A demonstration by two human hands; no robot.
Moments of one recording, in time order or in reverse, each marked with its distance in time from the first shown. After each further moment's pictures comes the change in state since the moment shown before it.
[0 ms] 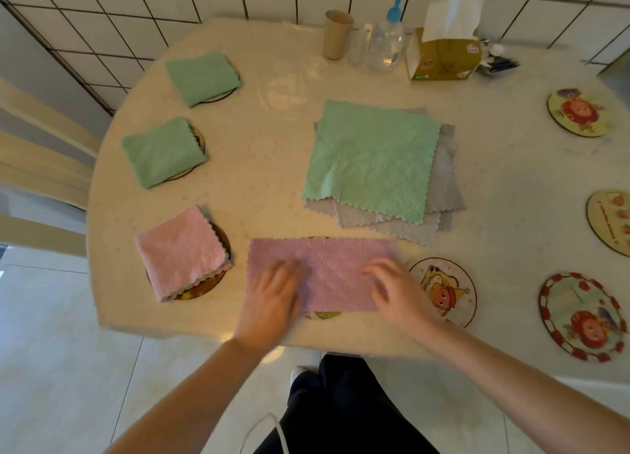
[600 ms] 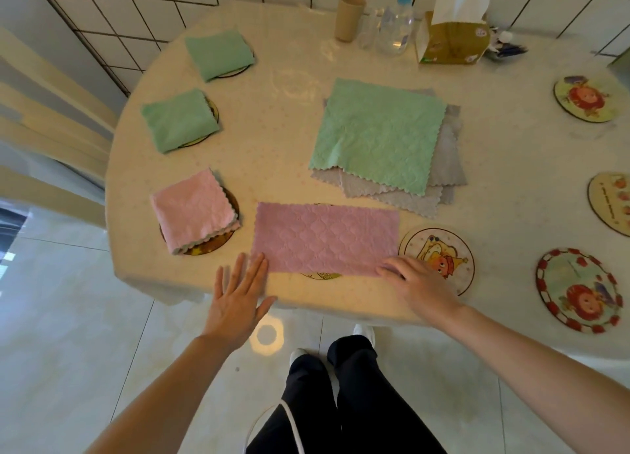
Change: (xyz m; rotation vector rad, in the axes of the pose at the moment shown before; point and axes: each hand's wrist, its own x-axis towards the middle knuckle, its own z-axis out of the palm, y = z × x) left_hand -0.101 -0.027 0.015 0.200 -0.381 -0.279; right_hand -0.051 0.054 0.019 -0.537 -0.086 -0.279
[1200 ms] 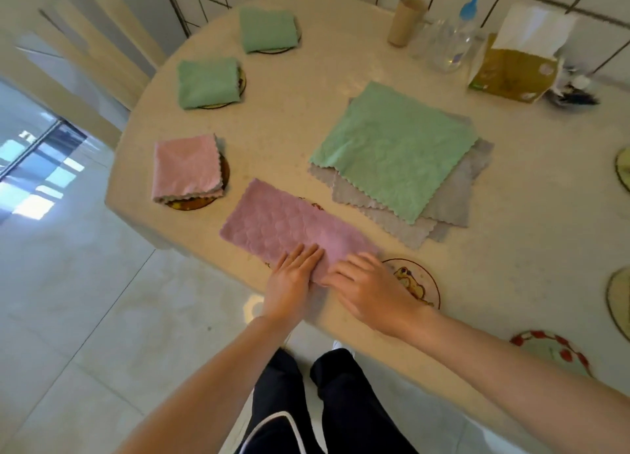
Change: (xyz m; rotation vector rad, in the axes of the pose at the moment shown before) left_hand 0.068 0.191 -0.014 -0.486 0.214 -0.200; right_hand 0.035 0.036 -0.055 0.193 0.166 -0.644
